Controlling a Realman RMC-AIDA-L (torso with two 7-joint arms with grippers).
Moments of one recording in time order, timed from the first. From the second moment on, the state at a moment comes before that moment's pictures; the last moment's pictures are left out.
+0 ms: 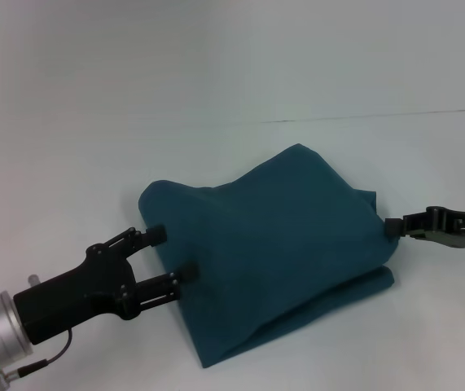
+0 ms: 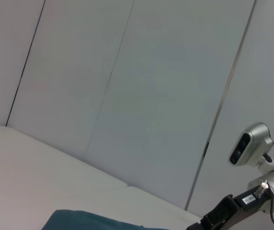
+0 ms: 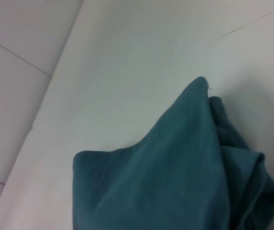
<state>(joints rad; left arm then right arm) -0.50 -2.16 0.39 0.42 2.00 1.62 -1.13 0.56 1.91 -0.67 -0.51 -2.08 -1.37 2.20</state>
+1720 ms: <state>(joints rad) -0.66 -2.17 0.40 0.33 1.93 1.25 -1.21 0.51 1.92 -0.44 -0.60 -2.04 -1.43 2.09</state>
